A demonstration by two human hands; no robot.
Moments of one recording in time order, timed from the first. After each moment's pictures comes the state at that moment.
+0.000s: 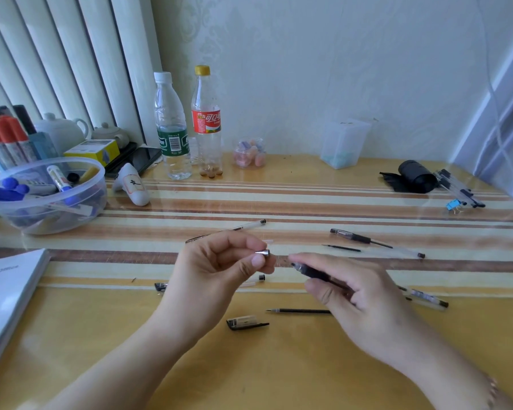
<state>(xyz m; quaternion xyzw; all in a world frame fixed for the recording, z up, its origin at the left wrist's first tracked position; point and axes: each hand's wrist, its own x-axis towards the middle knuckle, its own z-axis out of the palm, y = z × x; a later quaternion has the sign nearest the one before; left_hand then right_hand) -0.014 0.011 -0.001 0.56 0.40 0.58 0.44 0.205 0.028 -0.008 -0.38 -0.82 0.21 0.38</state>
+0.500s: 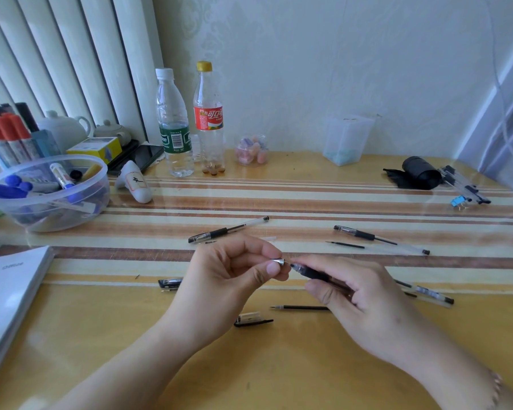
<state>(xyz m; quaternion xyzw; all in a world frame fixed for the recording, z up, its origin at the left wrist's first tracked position) -0.009 0.007 -0.003 0.58 0.39 0.55 0.47 0.202 0.028 -0.005 -0.36 -0.84 0.19 0.34</state>
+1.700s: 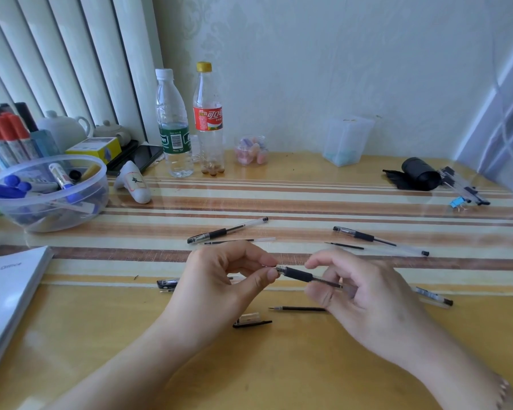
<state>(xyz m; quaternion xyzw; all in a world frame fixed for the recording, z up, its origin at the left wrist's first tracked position) -0.014 0.006 -0.006 0.66 0.49 0.49 0.29 0.206 0.022 0.003 -0.44 -0.84 0.14 0.30</state>
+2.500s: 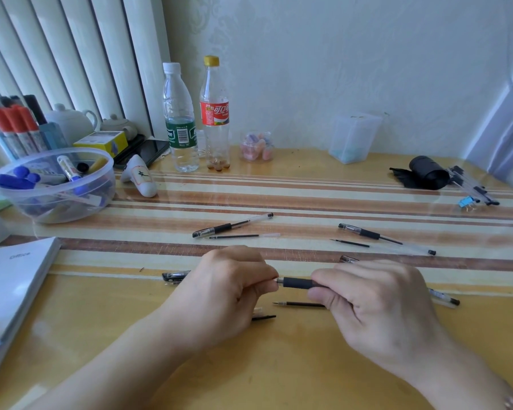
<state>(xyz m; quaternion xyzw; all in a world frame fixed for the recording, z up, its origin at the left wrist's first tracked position) -0.021 0.002 0.003 0.84 0.43 0.33 0.07 0.202 0.019 0.000 -0.36 -0.87 -0.09 0.32</state>
